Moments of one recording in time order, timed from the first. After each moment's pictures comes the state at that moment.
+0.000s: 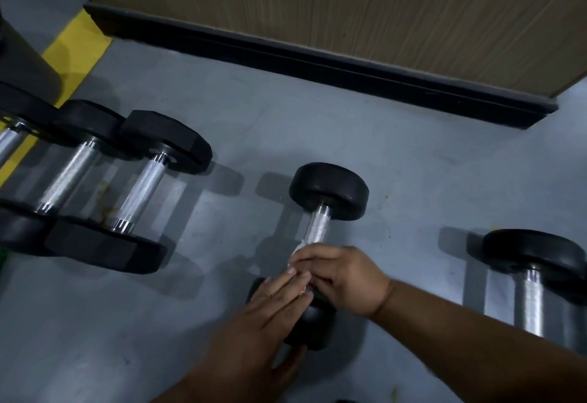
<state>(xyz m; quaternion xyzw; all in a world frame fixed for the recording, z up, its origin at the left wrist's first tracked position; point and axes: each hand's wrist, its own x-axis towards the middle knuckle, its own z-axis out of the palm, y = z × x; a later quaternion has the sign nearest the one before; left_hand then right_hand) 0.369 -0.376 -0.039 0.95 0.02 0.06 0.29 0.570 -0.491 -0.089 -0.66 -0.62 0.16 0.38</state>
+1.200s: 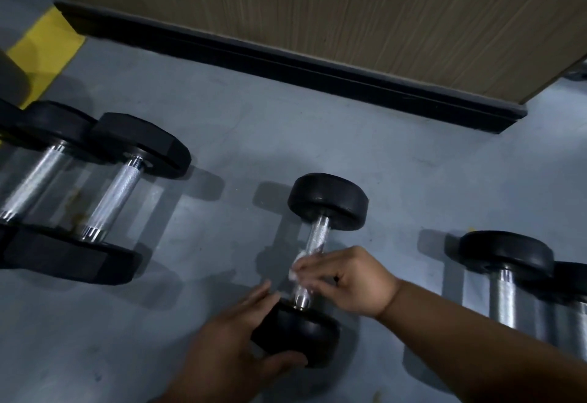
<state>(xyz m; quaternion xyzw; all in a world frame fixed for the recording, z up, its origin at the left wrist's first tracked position) 0.378 -0.380 -0.025 0.90 0.20 0.02 0.38 0.595 -0.515 -0.068 -0.69 -0.55 0.24 0.40</state>
